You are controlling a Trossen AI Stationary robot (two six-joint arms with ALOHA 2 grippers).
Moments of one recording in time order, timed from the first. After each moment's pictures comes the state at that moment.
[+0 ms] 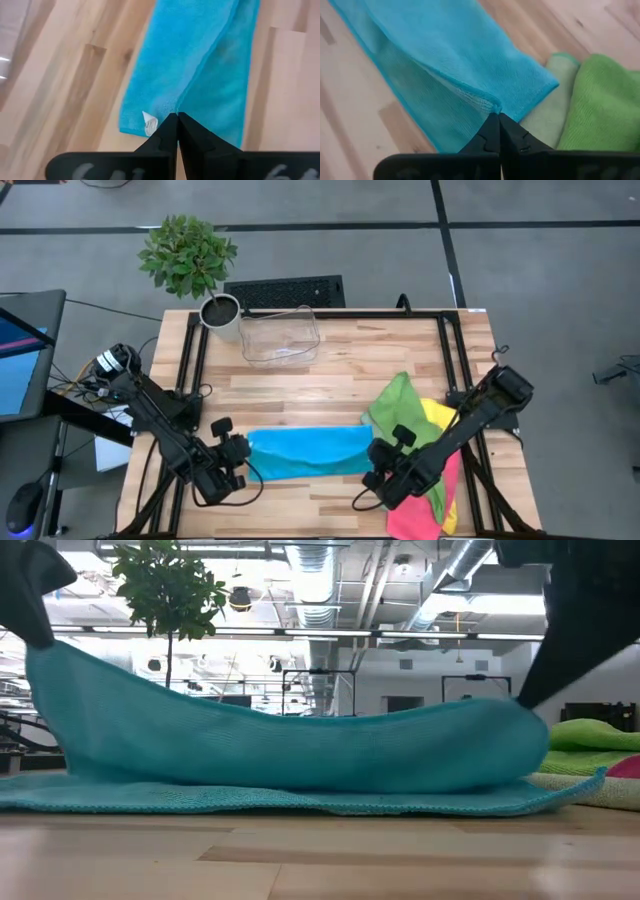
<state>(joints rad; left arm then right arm) -0.85 1.44 0.98 -0.92 -0.58 -1.09 0.72 1.81 1.19 -0.86 0.59 1.23</state>
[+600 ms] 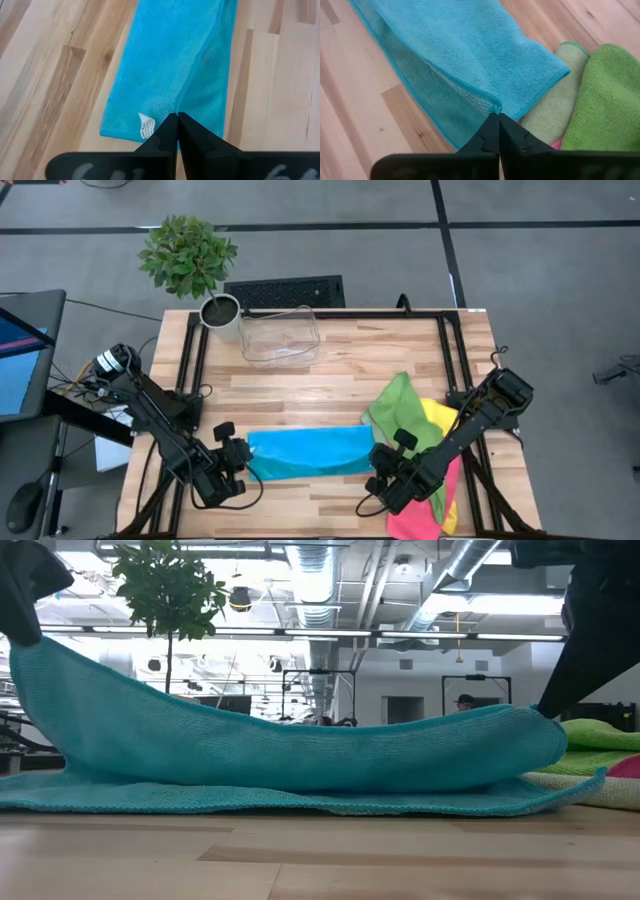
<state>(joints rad) -0.86 1.44 0.96 -0.84 -0.56 -1.07 0.75 1.82 1.19 -0.86 0.57 1.23</state>
